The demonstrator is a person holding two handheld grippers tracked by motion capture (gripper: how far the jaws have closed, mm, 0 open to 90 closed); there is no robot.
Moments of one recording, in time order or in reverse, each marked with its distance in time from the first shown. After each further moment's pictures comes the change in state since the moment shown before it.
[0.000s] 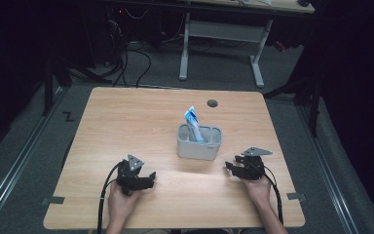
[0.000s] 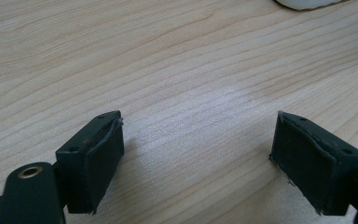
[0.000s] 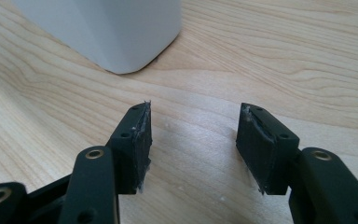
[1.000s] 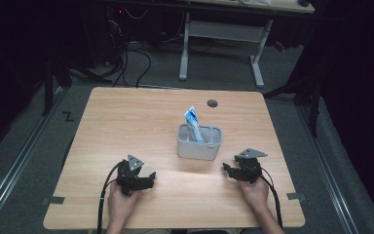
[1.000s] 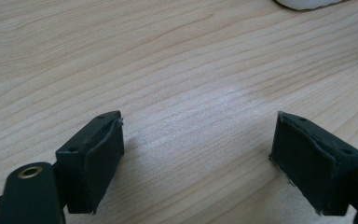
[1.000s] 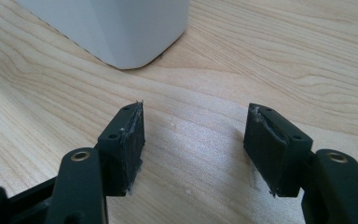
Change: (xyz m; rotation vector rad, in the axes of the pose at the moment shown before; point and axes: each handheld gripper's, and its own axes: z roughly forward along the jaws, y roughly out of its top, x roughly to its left) left arm 0.000 0.000 0.000 -0.001 0.000 -0.002; right arm 0.011 0.000 0.004 0.004 -0.054 -0.063
